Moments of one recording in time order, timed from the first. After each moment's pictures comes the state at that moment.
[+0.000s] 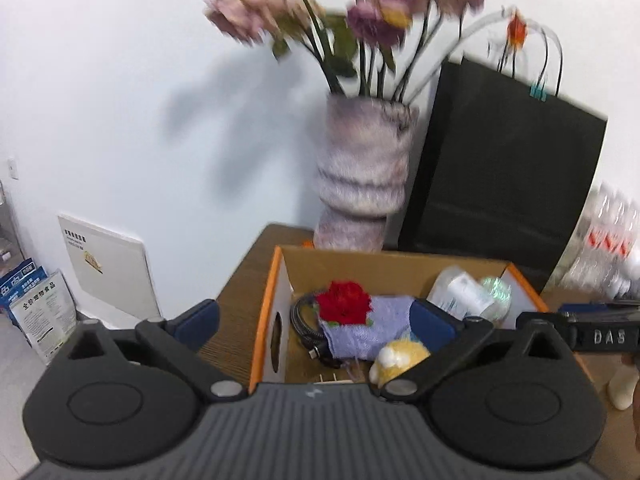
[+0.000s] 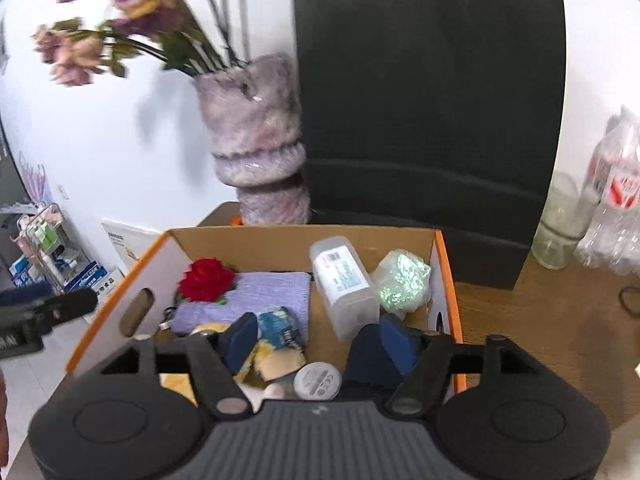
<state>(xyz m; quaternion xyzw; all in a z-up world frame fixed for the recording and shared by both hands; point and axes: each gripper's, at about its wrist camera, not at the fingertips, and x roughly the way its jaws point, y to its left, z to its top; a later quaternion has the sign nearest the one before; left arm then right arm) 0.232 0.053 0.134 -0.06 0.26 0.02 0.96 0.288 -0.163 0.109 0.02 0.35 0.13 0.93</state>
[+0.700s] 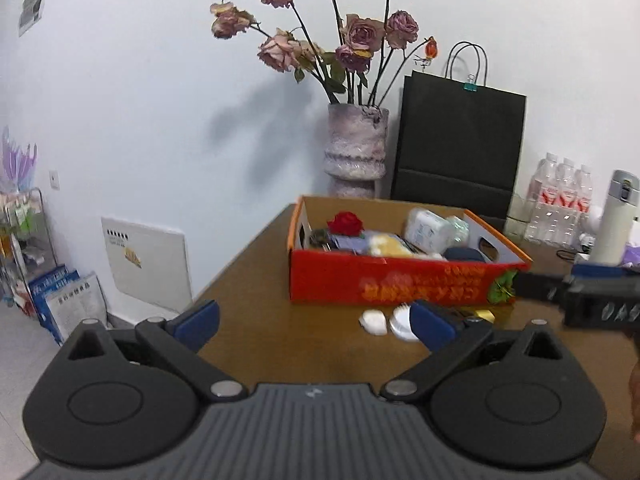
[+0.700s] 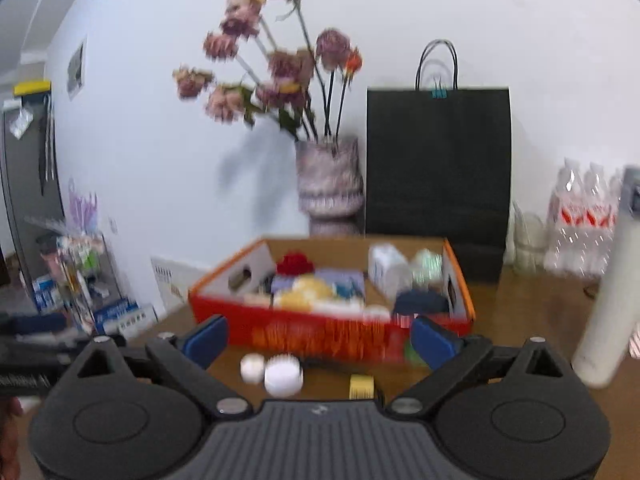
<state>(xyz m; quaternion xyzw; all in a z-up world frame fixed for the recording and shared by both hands) 0.009 0.041 0.085 -0.04 0.21 0.03 0.98 0.062 -0.149 0.089 0.00 0.20 0.15 0.97</state>
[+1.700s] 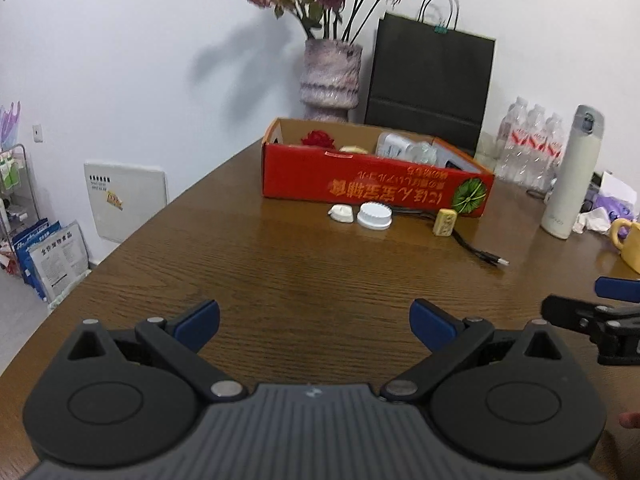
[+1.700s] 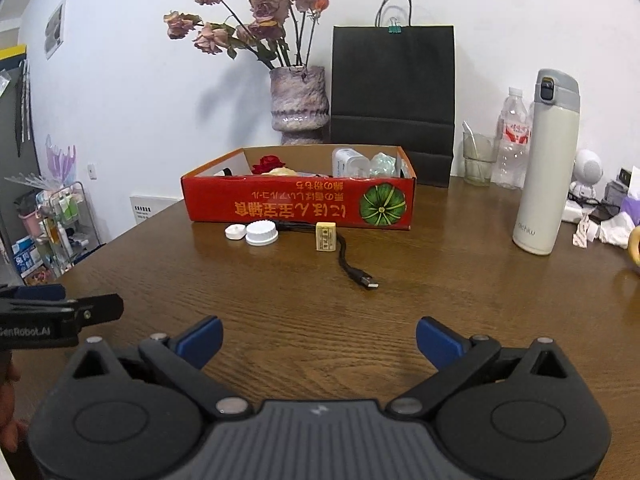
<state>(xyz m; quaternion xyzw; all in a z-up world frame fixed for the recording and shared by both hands) -0.040 0.019 0.037 -0.05 0.28 0.00 0.96 -0.042 -0.179 0.035 -0.01 0.27 0.11 0.96</state>
